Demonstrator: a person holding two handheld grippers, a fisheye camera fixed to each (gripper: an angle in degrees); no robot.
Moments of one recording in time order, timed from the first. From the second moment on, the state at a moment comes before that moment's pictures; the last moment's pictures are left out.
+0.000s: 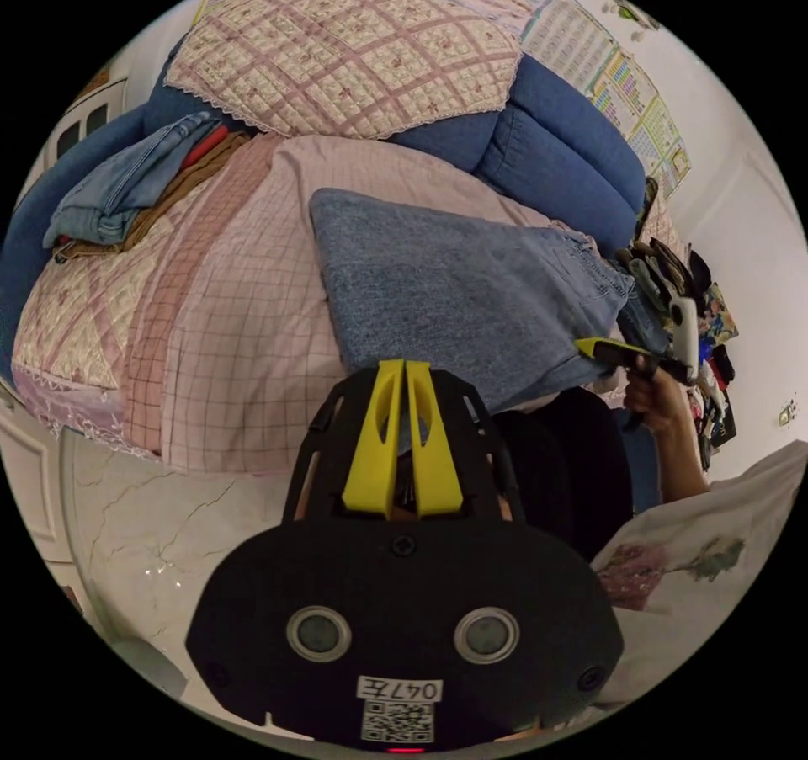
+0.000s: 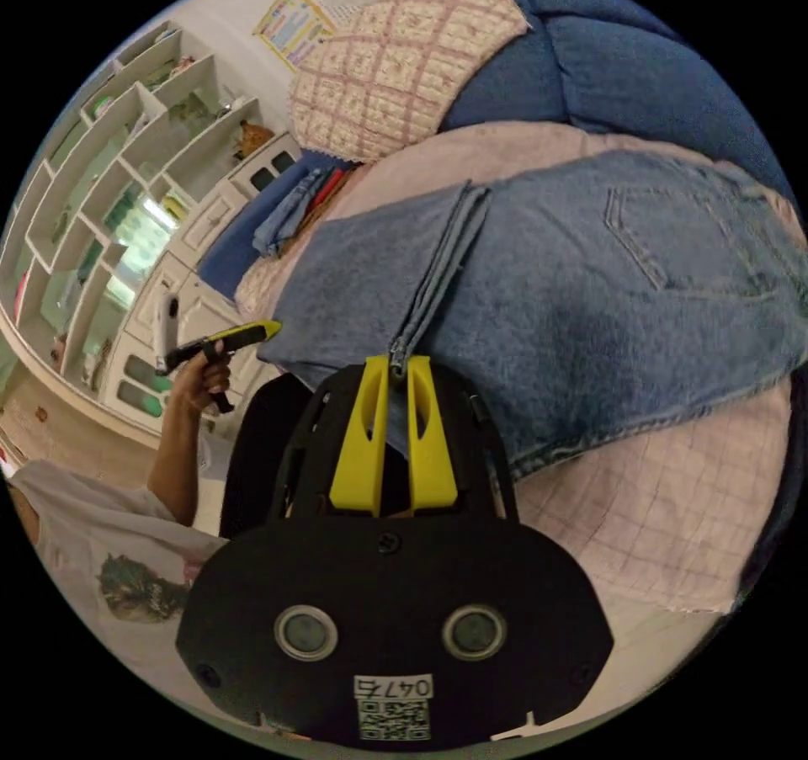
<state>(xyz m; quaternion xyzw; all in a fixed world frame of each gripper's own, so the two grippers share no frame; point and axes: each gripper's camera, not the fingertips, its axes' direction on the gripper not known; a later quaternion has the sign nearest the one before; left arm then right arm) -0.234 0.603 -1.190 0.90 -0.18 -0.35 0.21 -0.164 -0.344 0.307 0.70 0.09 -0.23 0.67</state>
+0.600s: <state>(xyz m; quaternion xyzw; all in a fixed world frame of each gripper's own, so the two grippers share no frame) -0.145 0.650 -1.055 0.90 -0.18 -0.34 0.20 0.037 -0.127 0.321 0.90 -0.06 0.07 0.43</state>
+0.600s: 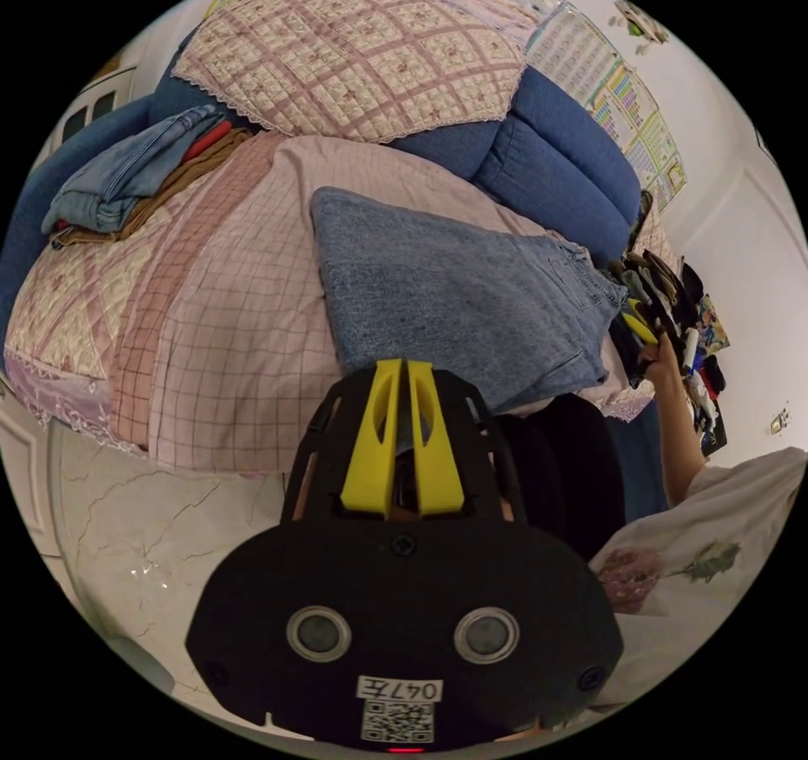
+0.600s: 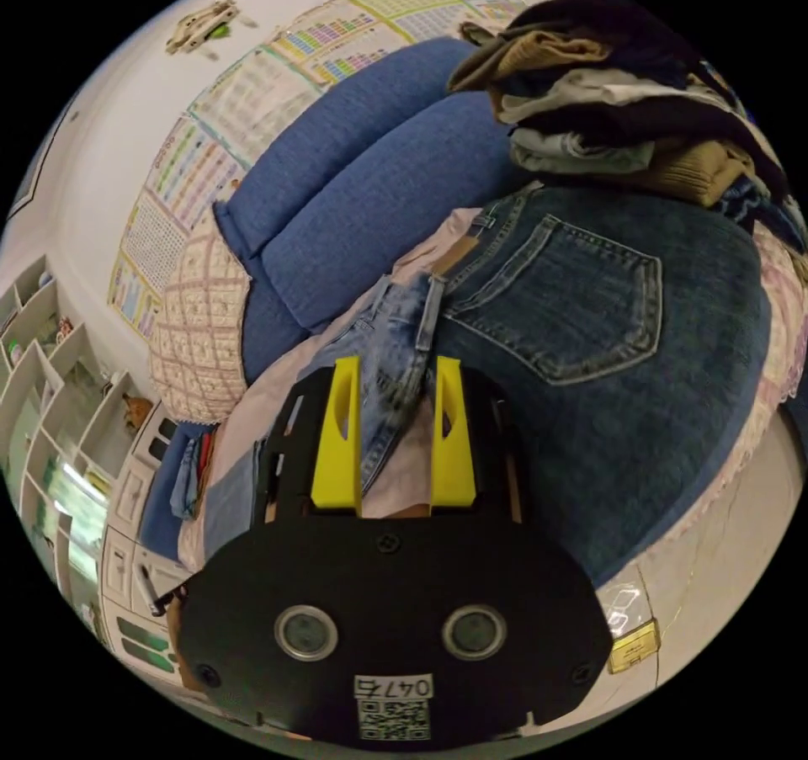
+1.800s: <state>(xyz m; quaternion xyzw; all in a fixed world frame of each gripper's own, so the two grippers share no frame) 0.261 1.061 -0.652 0.99 -0.06 -0.09 0.01 -0.701 -0.266 0.299 0.61 0.31 -0.44 0.58</state>
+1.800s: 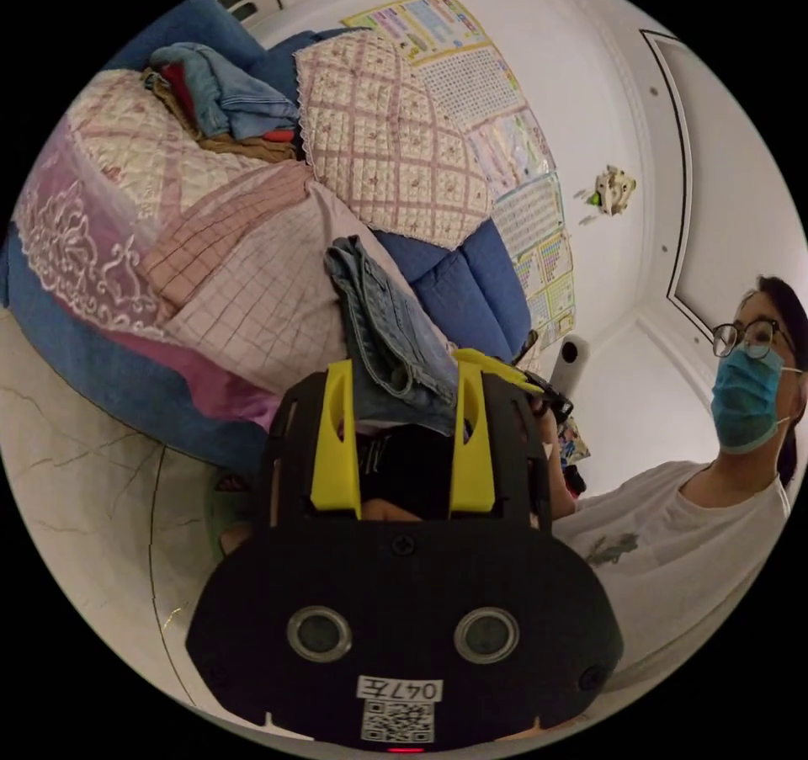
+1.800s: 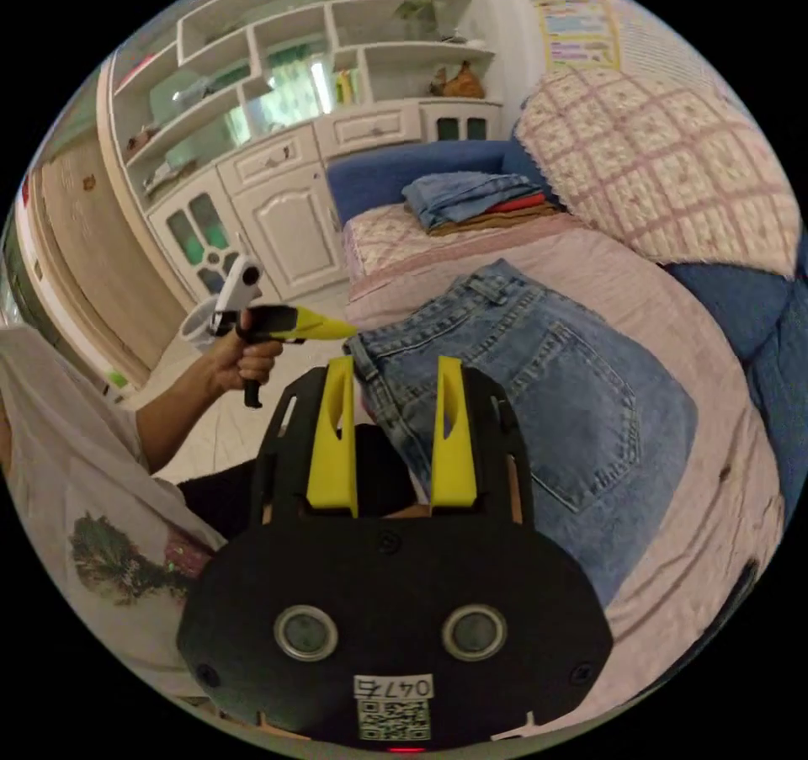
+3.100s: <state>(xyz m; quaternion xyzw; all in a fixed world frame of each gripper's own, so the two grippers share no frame) 0.339 1.332 -0.647 0.99 0.03 -0.10 0.01 -0.519 -0.242 0.316 0.78 0.20 -0.26 0.54</state>
